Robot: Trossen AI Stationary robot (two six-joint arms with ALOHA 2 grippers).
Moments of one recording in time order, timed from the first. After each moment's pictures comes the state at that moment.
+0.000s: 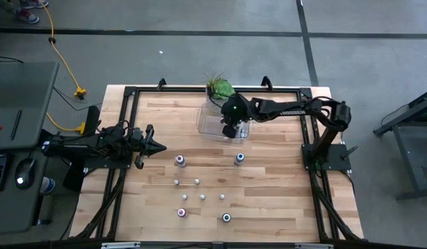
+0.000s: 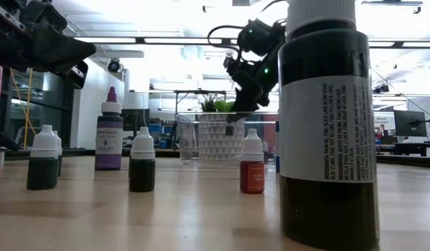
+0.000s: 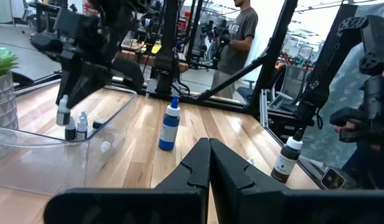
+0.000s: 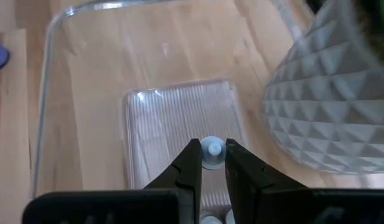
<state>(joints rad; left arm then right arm) -0.01 0.01 0.02 0.03 0.10 -0.21 -0.34 1.74 1.12 -0.17 -0.02 -0.03</state>
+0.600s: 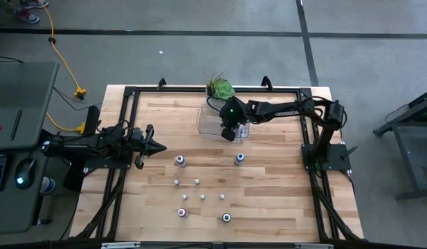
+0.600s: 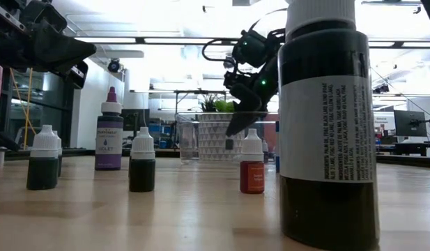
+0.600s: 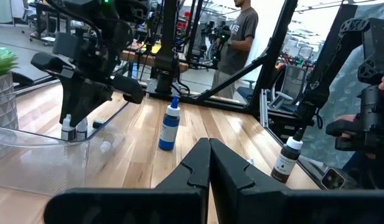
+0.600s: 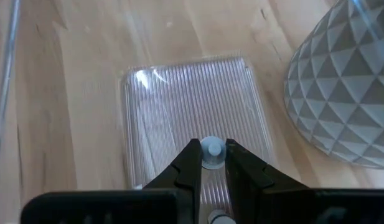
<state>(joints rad) -0.01 0.01 0.02 0.03 0.10 -0.21 -0.34 1.82 1.12 -0.16 -0.04 -0.02</state>
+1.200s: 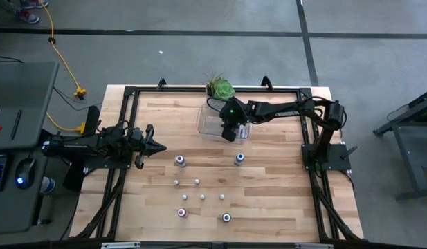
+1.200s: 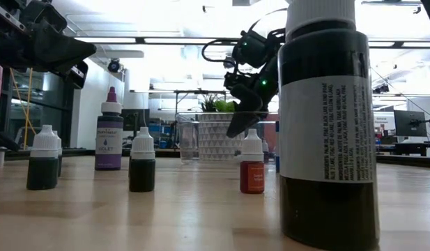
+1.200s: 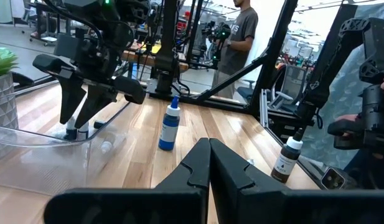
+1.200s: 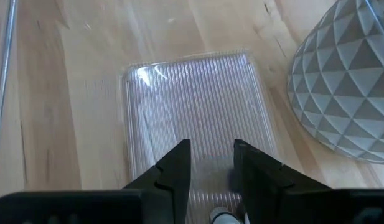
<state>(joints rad) -0.01 0.01 0.02 0.03 0.10 -0.21 -0.33 1.82 1.12 -0.18 -0.04 -0.02</state>
